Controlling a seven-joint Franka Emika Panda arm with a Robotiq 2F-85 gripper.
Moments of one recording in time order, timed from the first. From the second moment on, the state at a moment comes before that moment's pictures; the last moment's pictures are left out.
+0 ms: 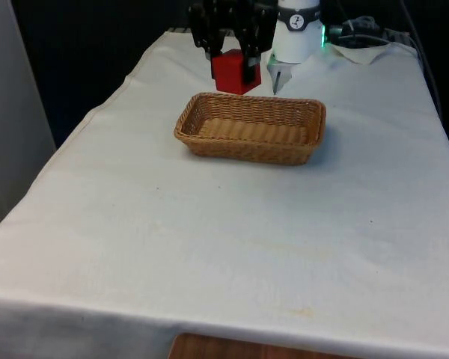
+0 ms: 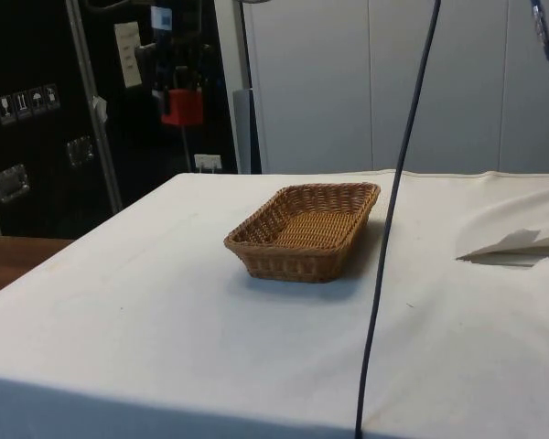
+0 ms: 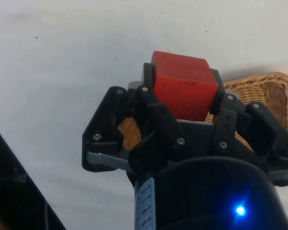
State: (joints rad) arm 0.21 0.34 -0.36 -1.76 0.20 2.24 0.20
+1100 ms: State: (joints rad) arm 0.22 0.22 -0.31 -1.93 0.18 2.25 0.13
